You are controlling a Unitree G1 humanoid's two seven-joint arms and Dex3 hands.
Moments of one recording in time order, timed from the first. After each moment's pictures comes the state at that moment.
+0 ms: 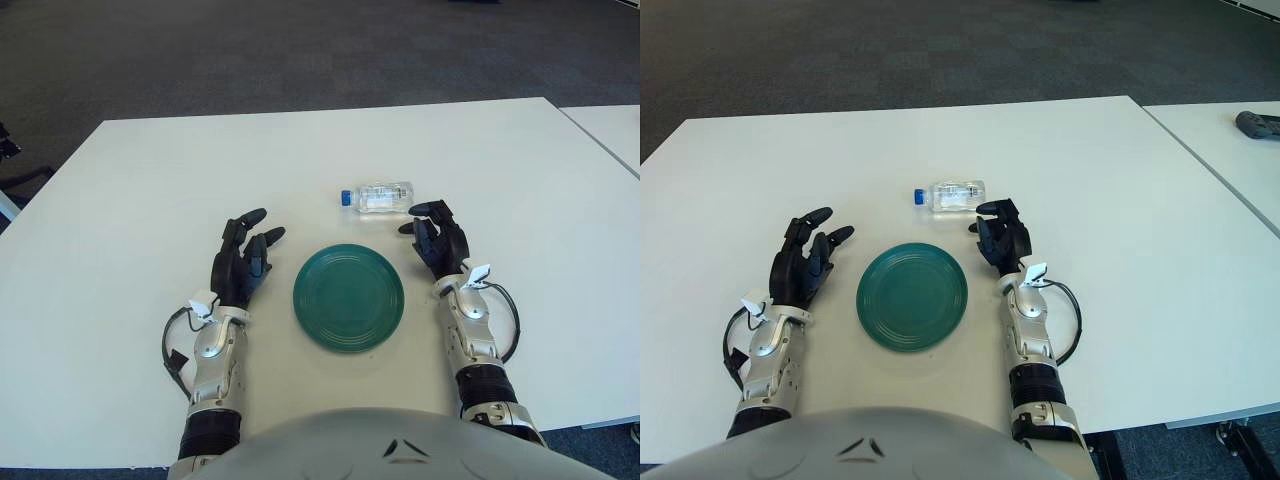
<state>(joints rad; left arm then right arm) 0.16 -0.08 0.11 0.17 -0.23 -0.38 -0.20 -0.07 0.07 -0.07 0.38 0.10 -0.36 0.08</state>
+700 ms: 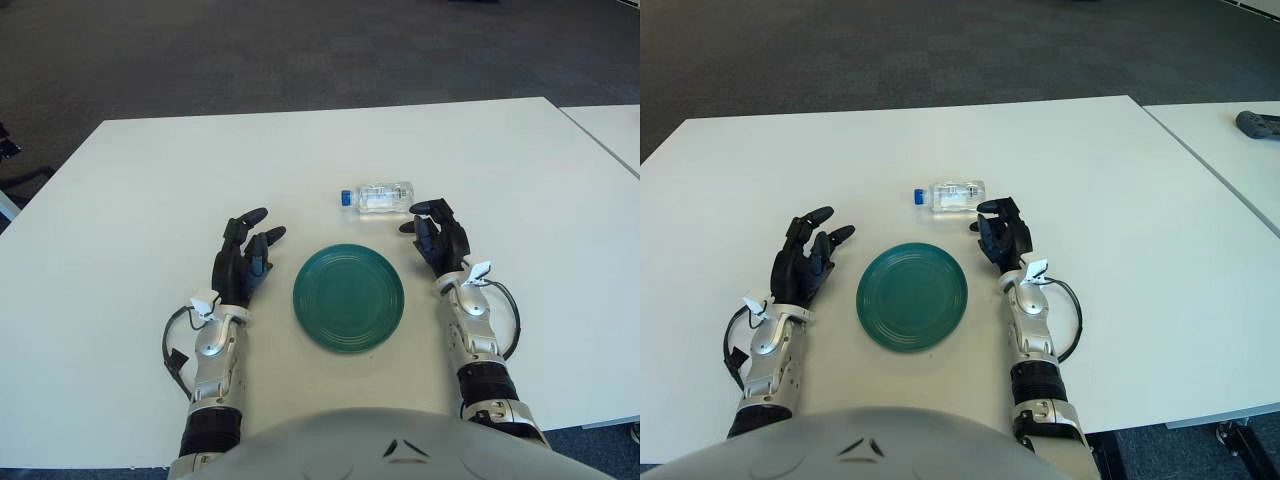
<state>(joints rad) 0.14 -0.08 0.12 0.19 -0.22 -0.38 -0.20 -0.11 0.02 -0.10 0.32 0.11 -0.30 0.09</state>
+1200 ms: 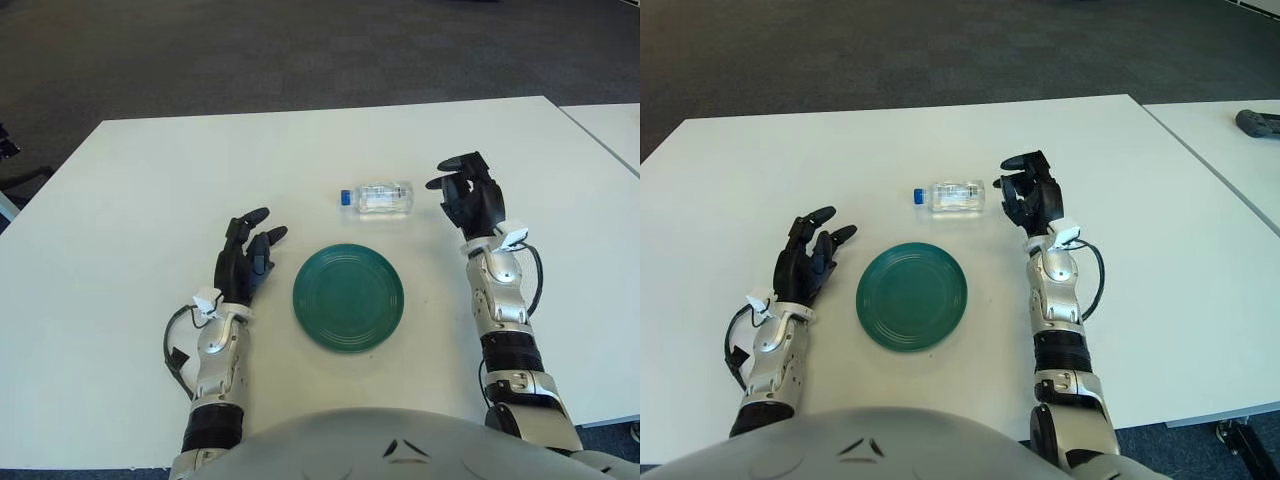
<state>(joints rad) 0.12 -0.08 0.11 0.21 -0.22 -0.39 -0.20 -0.22 -0.06 -0.11 0.26 0.03 -0.40 0.07</state>
